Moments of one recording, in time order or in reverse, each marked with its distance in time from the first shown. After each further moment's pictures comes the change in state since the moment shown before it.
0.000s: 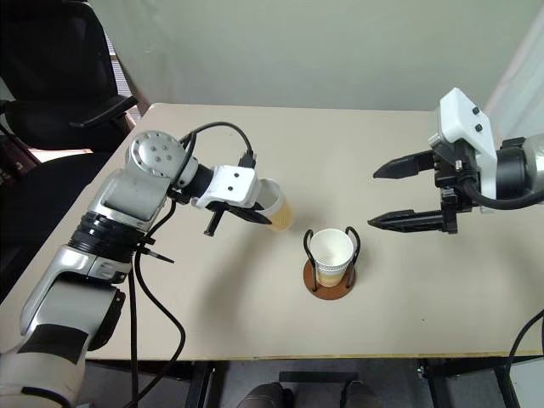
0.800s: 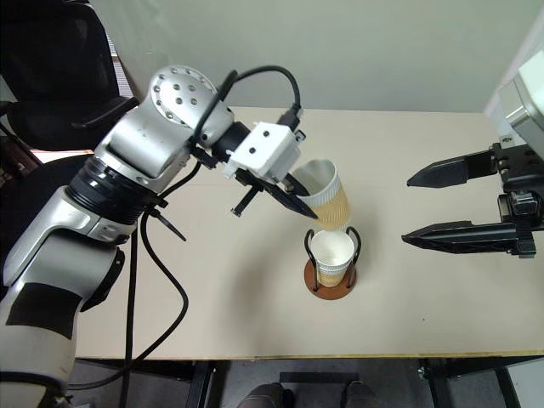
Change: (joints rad) left arm -0.287 -0.025 -0.341 -0.017 -0.404 -0.005 -0.006; right arm 0.062 -0.212 -0.283 -0.101 0.307 0.245 -0.088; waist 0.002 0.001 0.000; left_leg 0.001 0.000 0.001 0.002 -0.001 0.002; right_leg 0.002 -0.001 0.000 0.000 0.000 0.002
